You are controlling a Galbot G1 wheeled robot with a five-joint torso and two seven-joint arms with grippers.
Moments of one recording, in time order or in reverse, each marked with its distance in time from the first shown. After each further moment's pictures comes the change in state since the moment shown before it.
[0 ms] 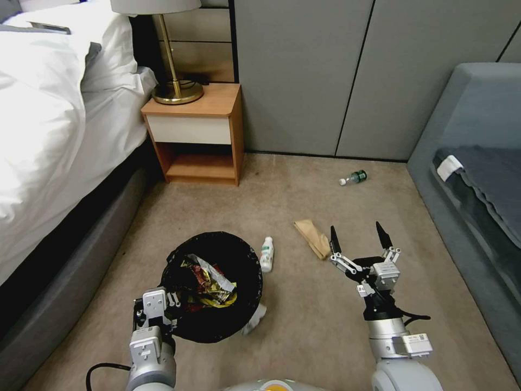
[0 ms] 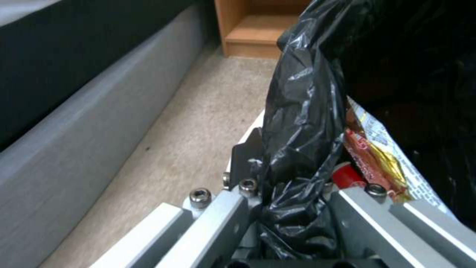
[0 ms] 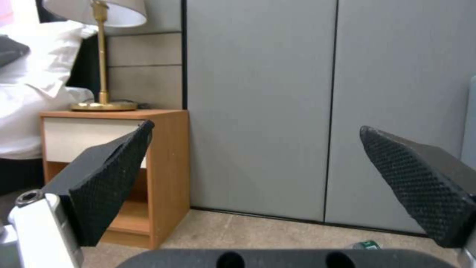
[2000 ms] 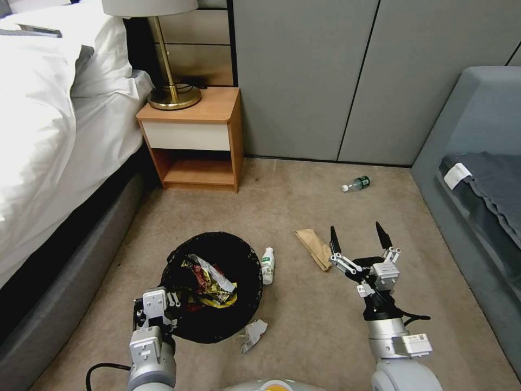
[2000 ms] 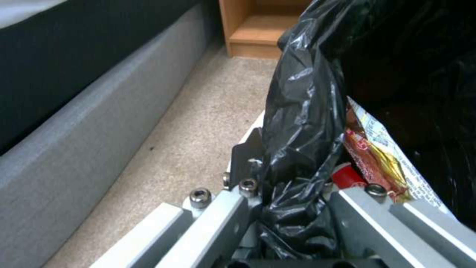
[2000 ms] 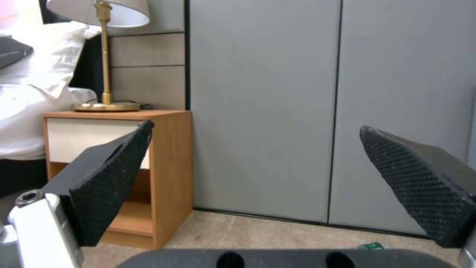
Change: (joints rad) left arm 0.000 0.000 -0.001 -0.001 0.000 0.000 -0.001; right arm 0.000 0.000 -0.001 -0.001 0.000 0.001 0.000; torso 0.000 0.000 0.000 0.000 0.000
